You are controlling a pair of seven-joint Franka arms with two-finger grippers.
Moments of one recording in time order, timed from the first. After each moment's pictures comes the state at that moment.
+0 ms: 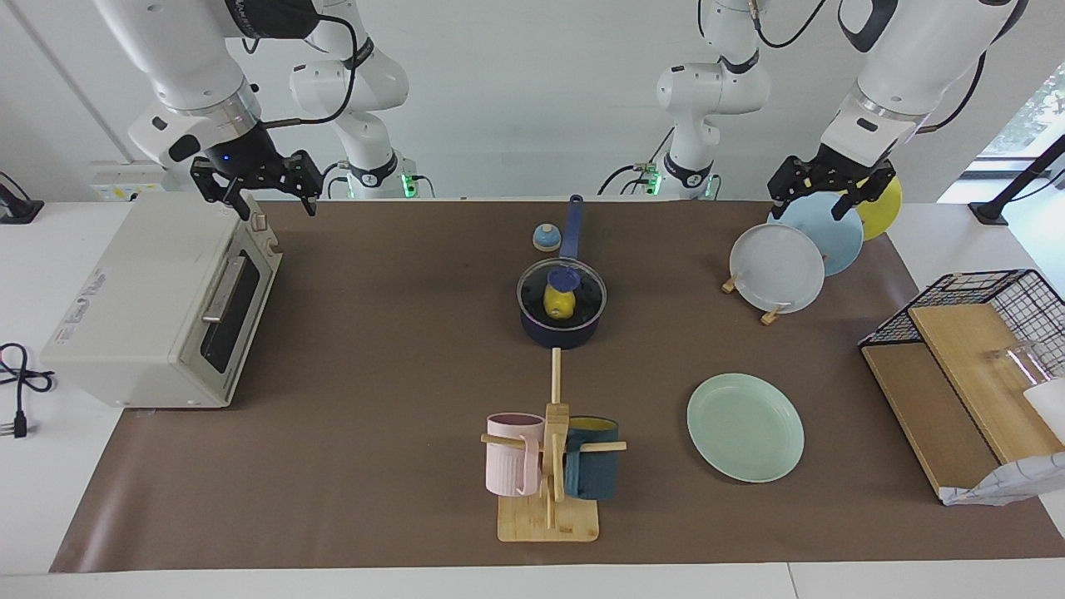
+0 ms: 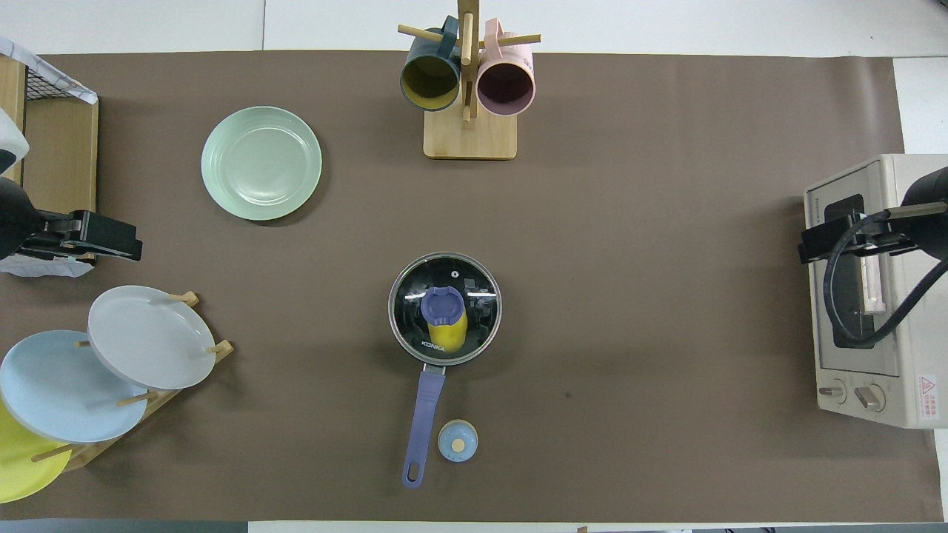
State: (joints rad) left arm -0.09 -0.05 -0.03 -1.61 -0.03 1.51 -0.03; right arm 0.08 -0.04 -0.05 -1.60 0.00 1.49 -0.02
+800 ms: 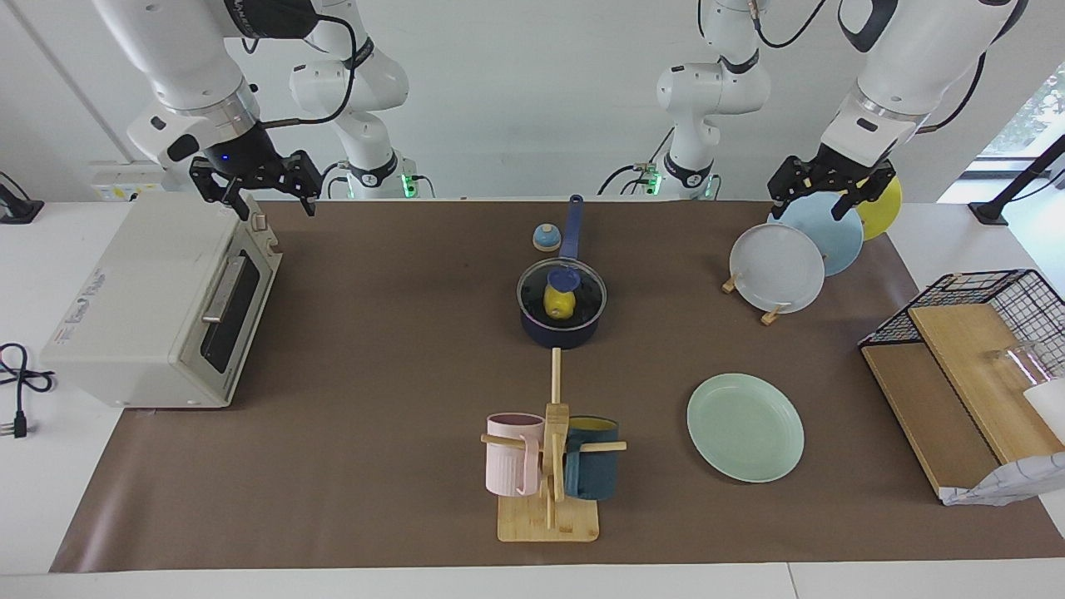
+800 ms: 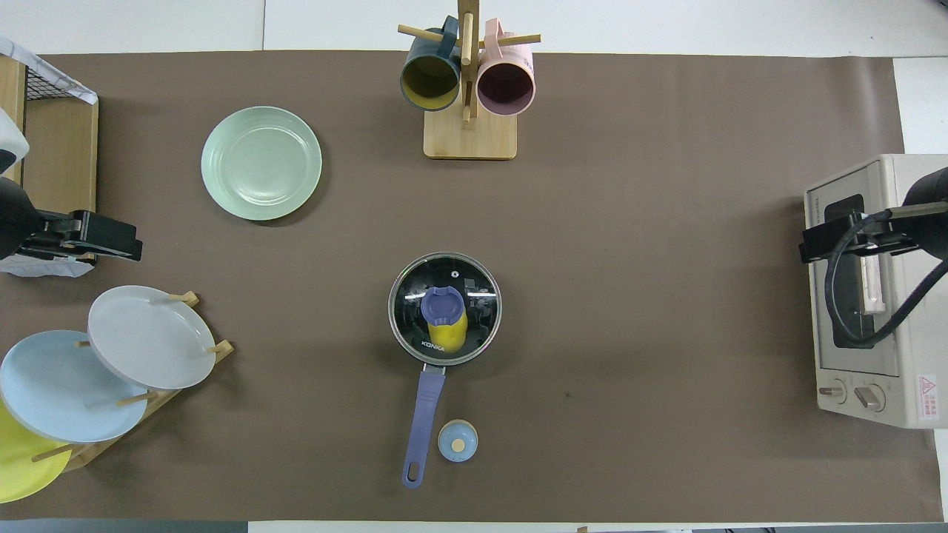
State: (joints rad) left arm -0.09 -0.05 -0.03 -1.61 -0.03 1.51 -0.03; right arm 0.08 -0.04 -0.05 -1.60 0.00 1.49 -0.02
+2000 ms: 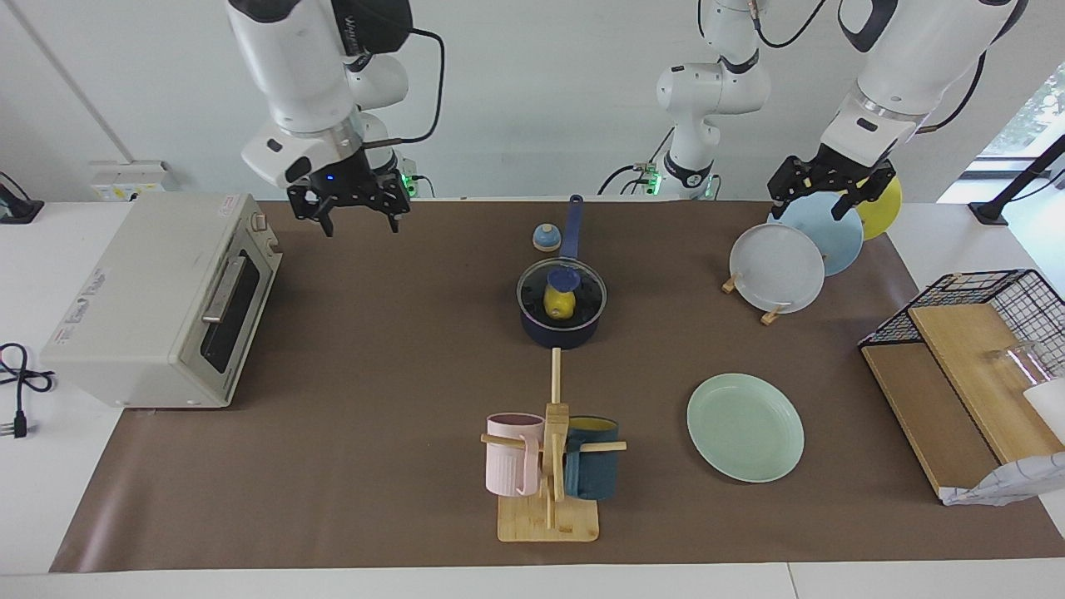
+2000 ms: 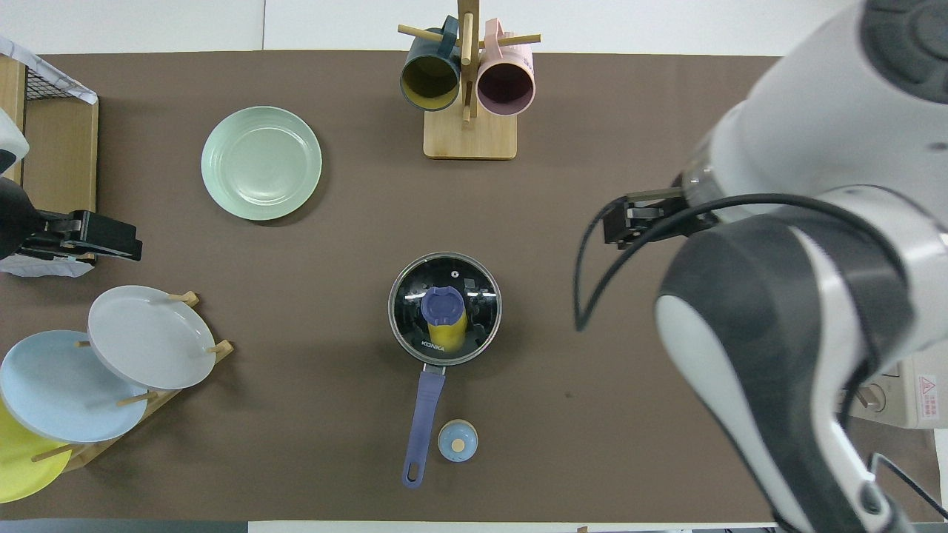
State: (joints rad) left arm -0.09 -0.05 -0.03 -1.61 -0.03 1.51 -0.03; right arm 0.50 0.28 0.01 -1.37 0.01 1.59 0.53
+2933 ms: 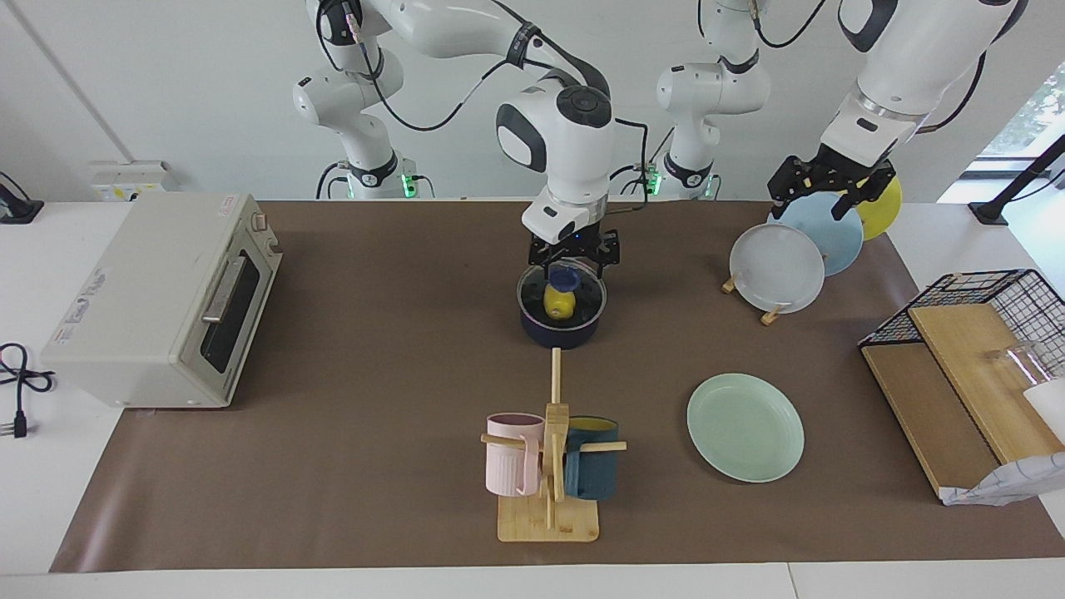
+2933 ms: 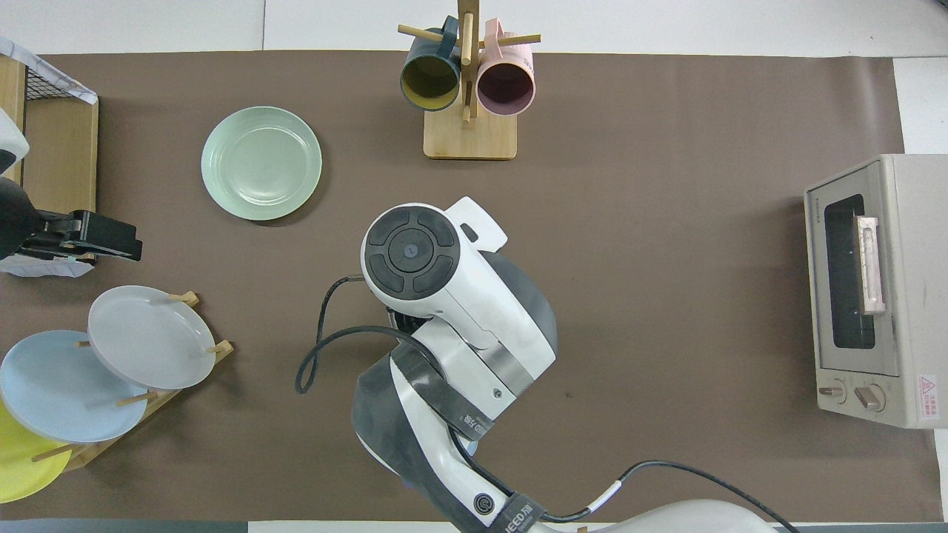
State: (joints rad) left arm -0.09 -0.05 -0.03 -1.61 -0.03 1.51 -0.03; right arm 0.70 0.39 0.01 -1.52 0.01 1.94 0.77
